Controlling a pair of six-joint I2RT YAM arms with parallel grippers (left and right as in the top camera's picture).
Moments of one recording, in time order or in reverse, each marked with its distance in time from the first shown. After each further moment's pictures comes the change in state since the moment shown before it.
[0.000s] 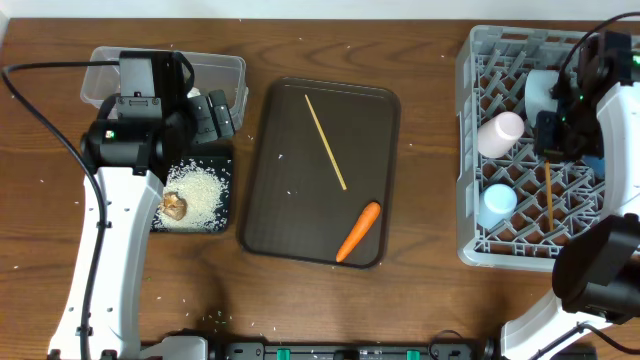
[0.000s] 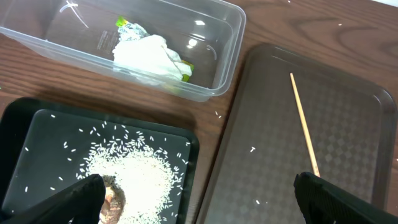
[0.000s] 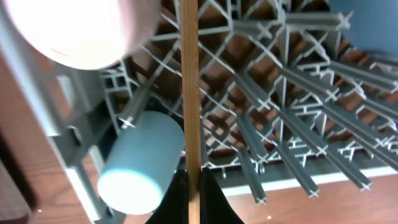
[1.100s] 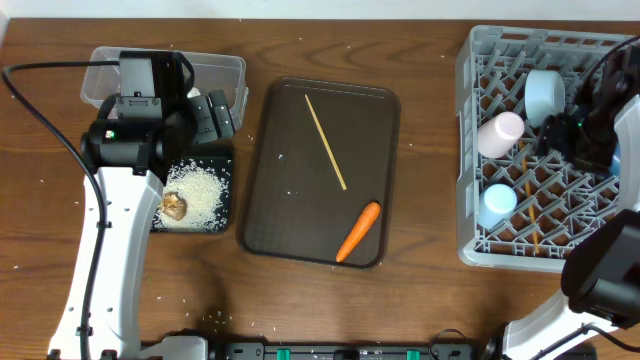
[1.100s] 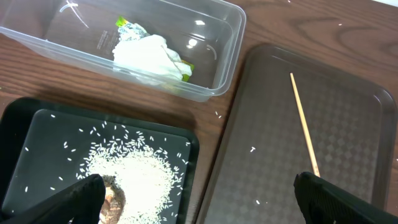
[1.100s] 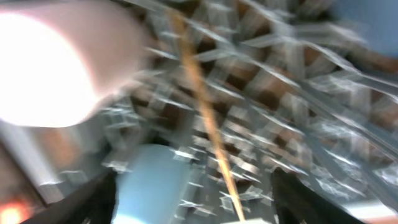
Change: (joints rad) left arm 0.000 0.000 0.000 0.000 0.000 0.000; right arm -0.098 0.000 -0.083 0.163 -0.180 0.036
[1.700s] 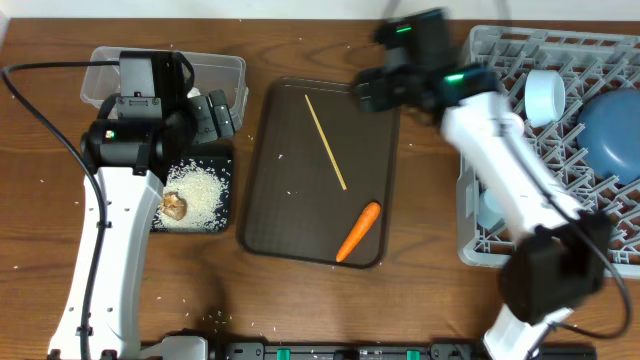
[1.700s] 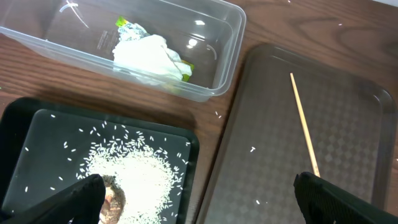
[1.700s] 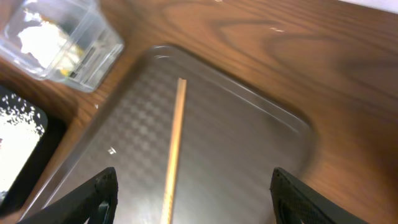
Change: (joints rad) left arm 0.000 0.000 0.000 0.000 0.000 0.000; right arm 0.753 0.046 0.027 0.633 -0.071 0.077
